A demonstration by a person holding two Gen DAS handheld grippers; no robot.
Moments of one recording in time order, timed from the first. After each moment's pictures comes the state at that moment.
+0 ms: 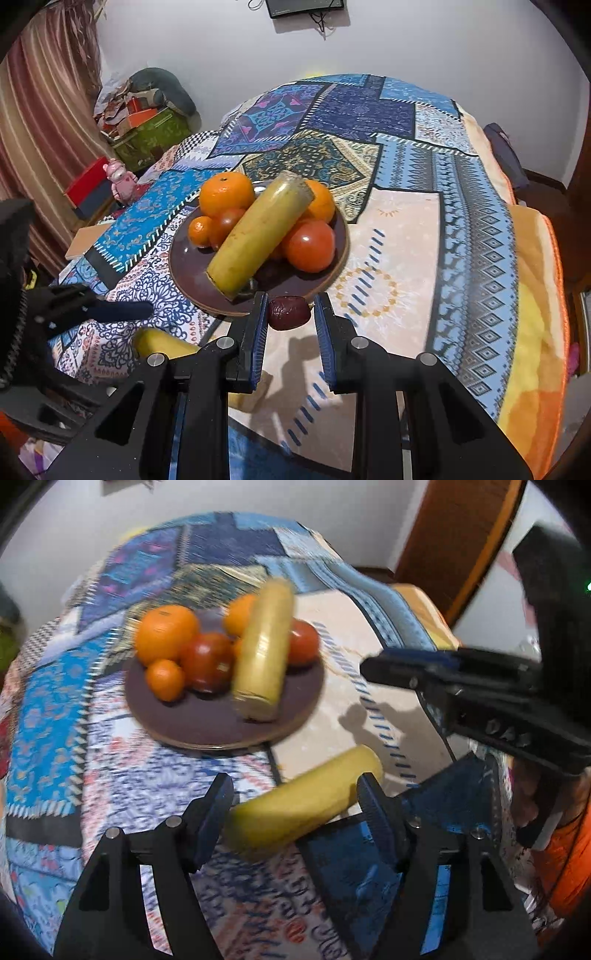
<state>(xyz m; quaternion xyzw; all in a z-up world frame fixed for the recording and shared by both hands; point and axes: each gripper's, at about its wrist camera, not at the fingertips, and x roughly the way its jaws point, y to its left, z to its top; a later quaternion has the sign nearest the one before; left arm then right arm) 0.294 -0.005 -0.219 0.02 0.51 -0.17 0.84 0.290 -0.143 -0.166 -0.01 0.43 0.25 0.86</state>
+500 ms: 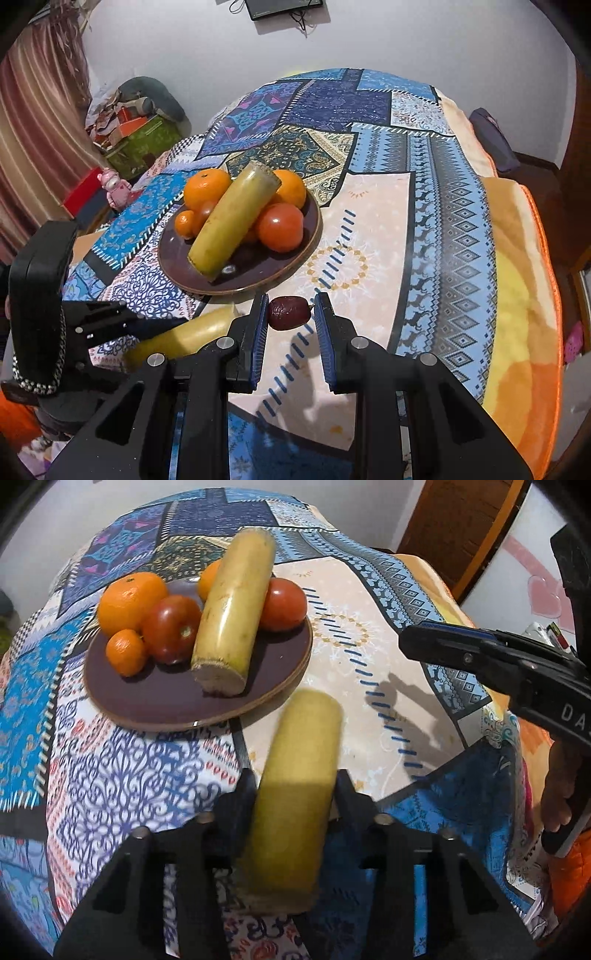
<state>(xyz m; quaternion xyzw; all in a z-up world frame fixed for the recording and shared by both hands) 0.294 -0.027 -0.248 0.02 0.54 -0.16 0.83 0.281 -0.169 -0.170 0.02 0.44 0.24 0.86</state>
